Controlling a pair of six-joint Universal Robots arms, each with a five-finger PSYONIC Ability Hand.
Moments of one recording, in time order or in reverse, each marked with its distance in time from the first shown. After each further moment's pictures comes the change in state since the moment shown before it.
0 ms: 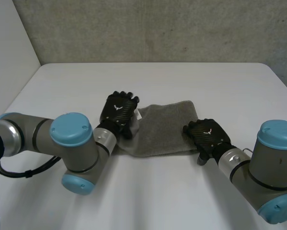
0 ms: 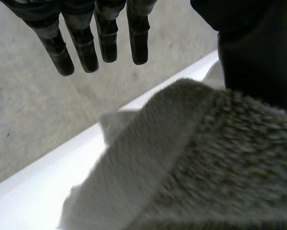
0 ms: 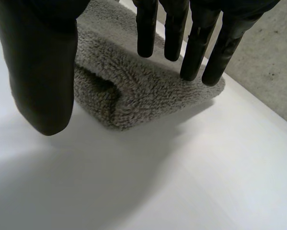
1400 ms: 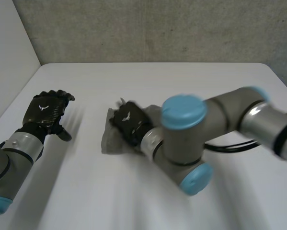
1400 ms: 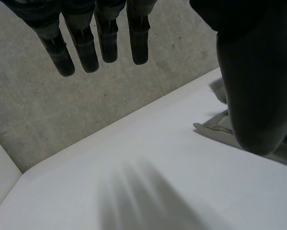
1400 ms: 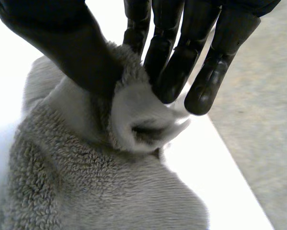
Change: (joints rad) left arm 0.445 0.491 -0.551 0.059 0.228 -0.021; right arm 0.440 0.348 -0.792 0.331 0.077 -0.200; left_hand 0.002 0.003 0.000 0.005 -0.001; right_hand 0.820 0.810 0.823 0.819 0.804
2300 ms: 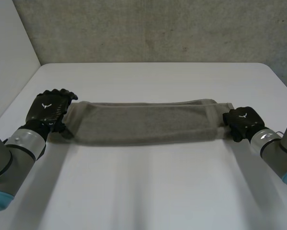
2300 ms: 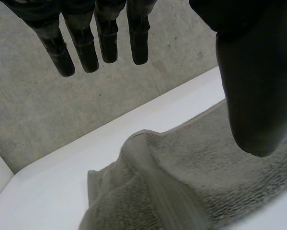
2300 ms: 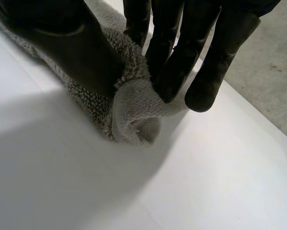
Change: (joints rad) left arm -0.019 -0.017 0.048 -0.046 -0.004 -0.005; right arm -0.723 -0.210 0.601 -0.282 -0.157 0.089; left_hand 0.002 0.005 0.000 0.004 0.001; right_hand 0.098 0.095 0.073 0.114 0.110
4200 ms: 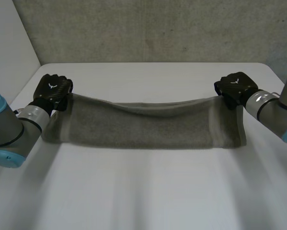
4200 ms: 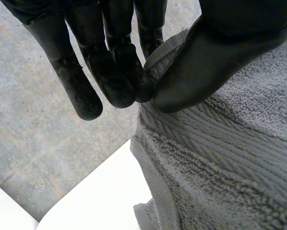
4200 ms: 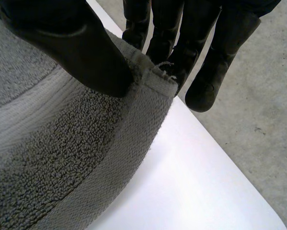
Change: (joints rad) left arm 0.045 -0.357 0.416 0.052 0.103 0.179; right arm 0.092 0.075 -0.495 0.347 -0.018 -0.054; left_hand 0.987 1.046 1.043 1.054 1.059; right_hand 0.023 0.007 0.032 0.001 0.014
